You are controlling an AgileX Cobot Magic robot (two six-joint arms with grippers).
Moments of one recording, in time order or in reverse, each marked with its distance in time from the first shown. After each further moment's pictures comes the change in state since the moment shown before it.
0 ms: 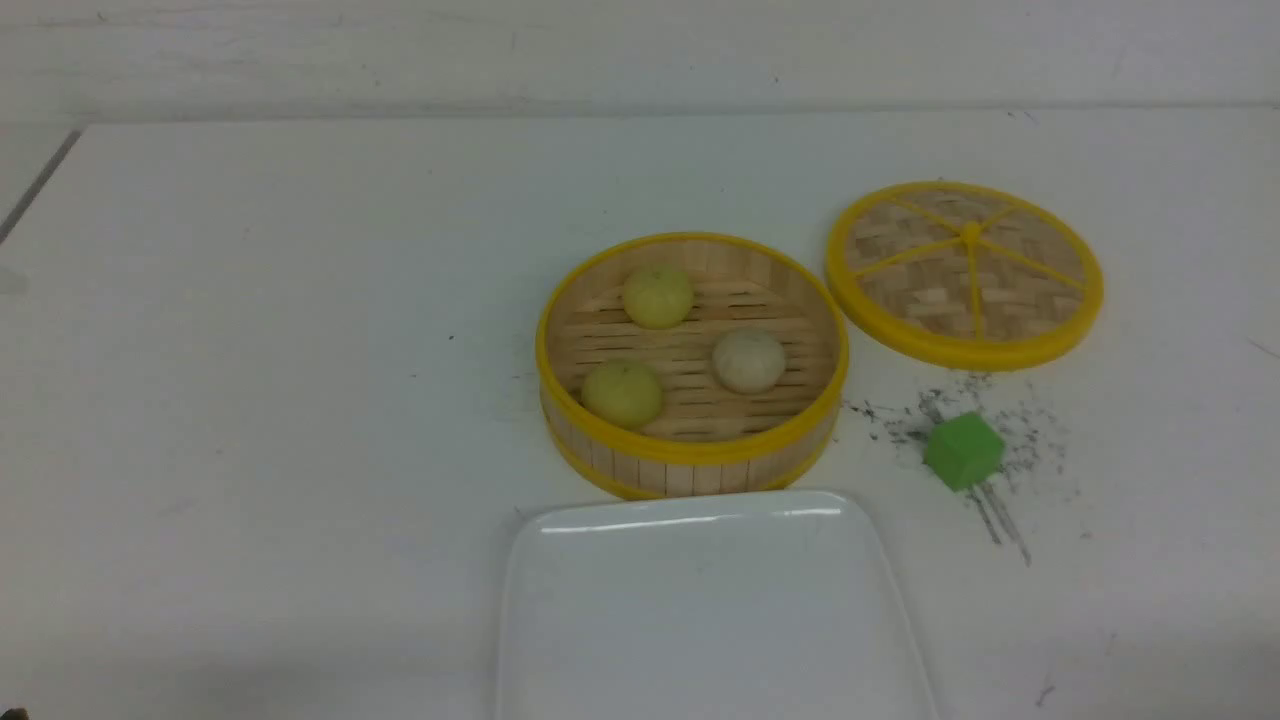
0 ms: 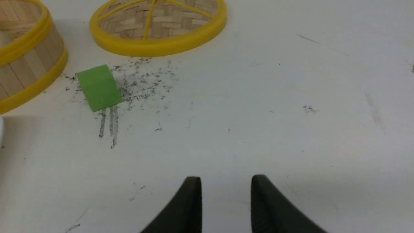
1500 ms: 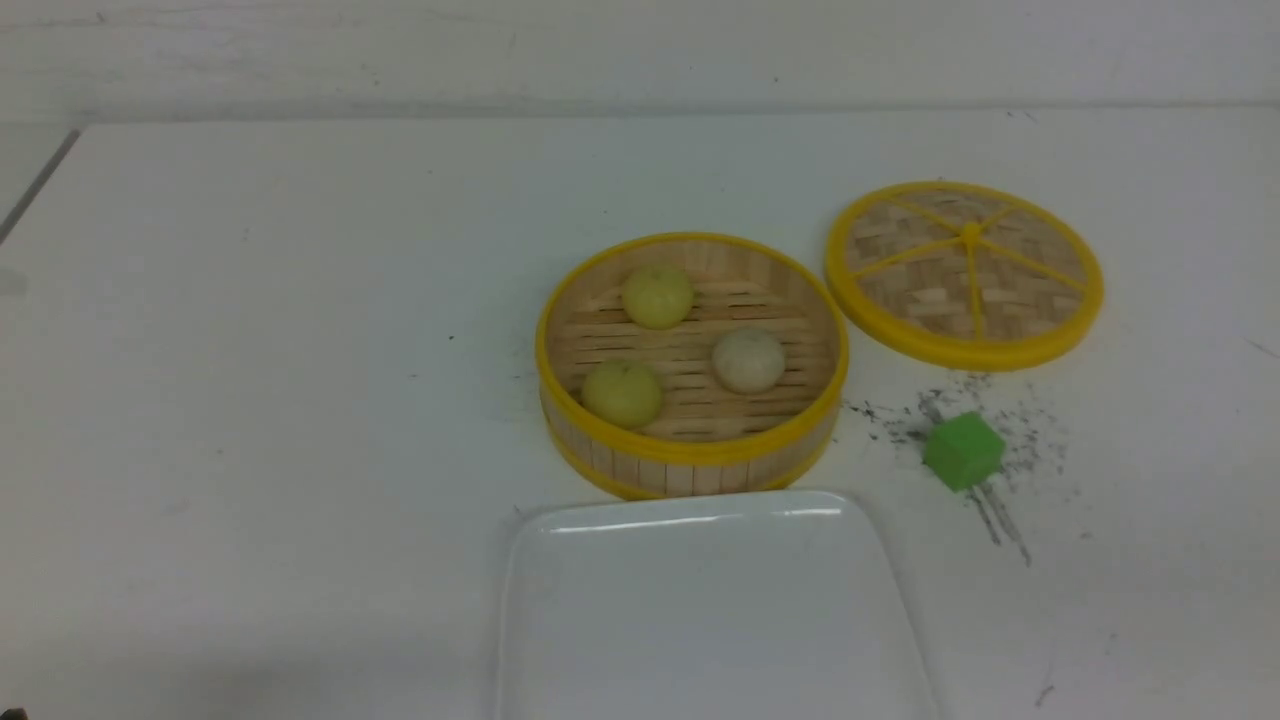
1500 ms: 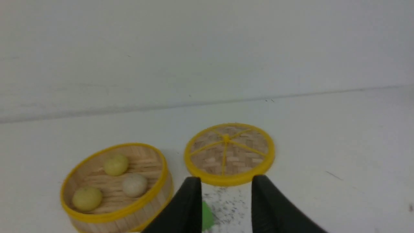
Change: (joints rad) right arm 0.000 0.153 -0.916 0.211 0.542 -0.051; left arm 0.000 0.000 0.000 0.006 0.000 0.000
